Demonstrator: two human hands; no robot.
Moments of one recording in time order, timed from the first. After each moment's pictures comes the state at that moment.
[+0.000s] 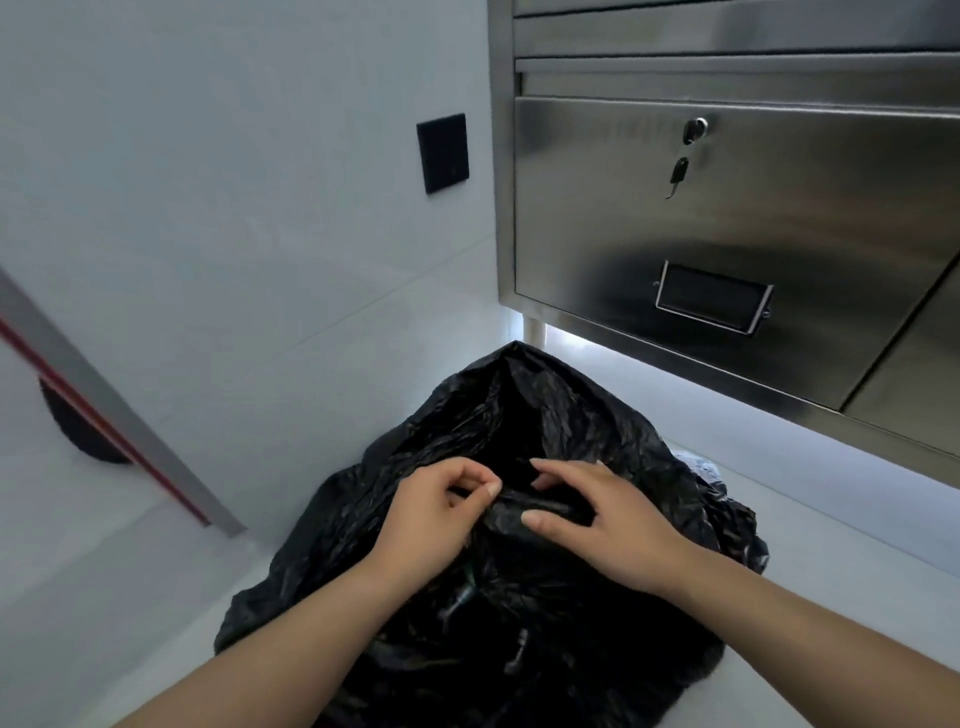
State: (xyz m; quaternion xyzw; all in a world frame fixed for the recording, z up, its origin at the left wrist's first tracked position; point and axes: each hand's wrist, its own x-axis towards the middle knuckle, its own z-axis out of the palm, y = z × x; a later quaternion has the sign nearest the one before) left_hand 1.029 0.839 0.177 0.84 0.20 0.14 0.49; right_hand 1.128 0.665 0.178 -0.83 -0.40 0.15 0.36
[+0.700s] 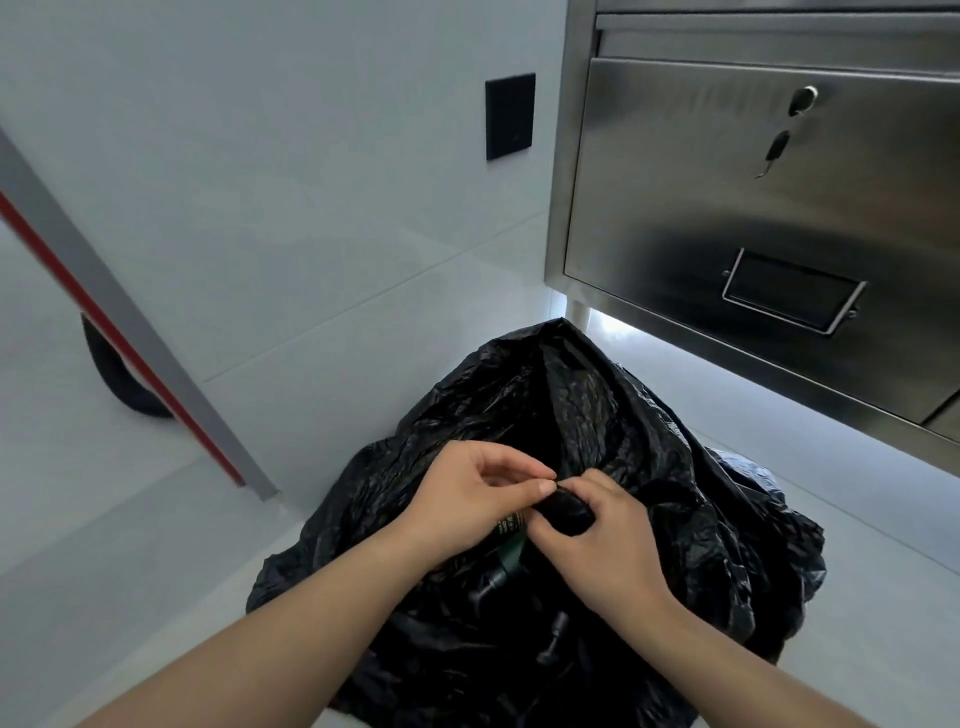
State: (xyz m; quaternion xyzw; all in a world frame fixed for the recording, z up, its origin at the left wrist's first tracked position) left_hand 1.019 0.855 0.186 0.75 0.14 0.11 0.63; right_hand 1.078 0.717 0.150 -0.82 -0.29 0.02 0.49
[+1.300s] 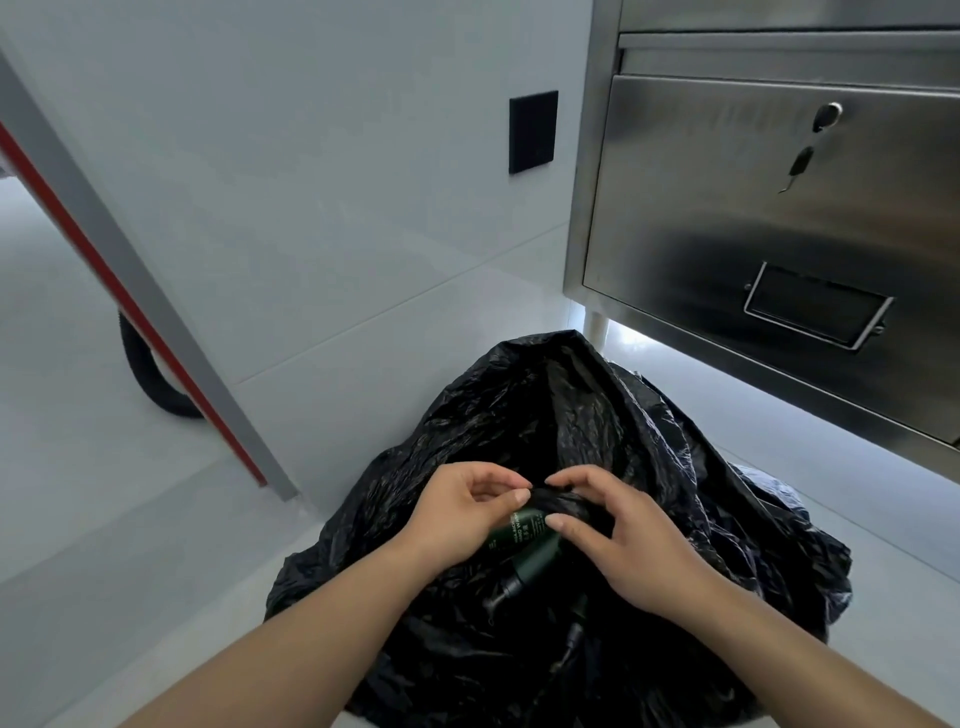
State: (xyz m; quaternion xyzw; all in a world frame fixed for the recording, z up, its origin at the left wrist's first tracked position) left_hand 1.011 0.873 0.156 0.75 0.21 0.10 0.62; right_hand 1.101 0.704 0.166 -0.77 -0.42 0.18 0.45
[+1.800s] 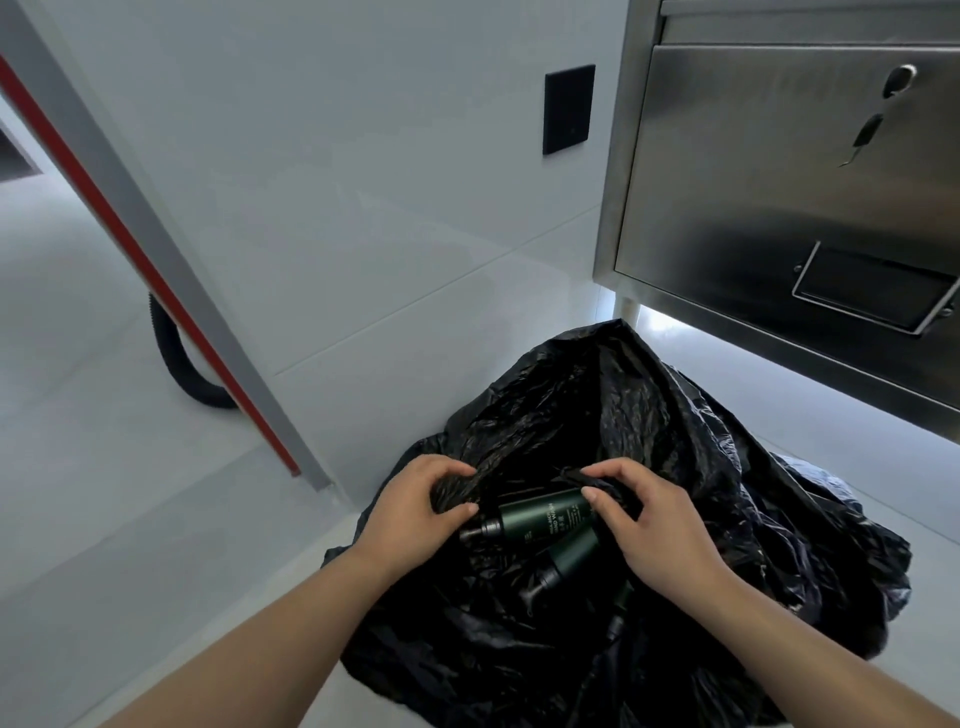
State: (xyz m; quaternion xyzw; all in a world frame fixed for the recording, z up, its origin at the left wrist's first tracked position) left_hand 0.960 0.944 0.130 0.90 0.23 0.11 0.34; right_hand 1.096 0.729 0.139 -0.80 -0.33 0.11 0.48
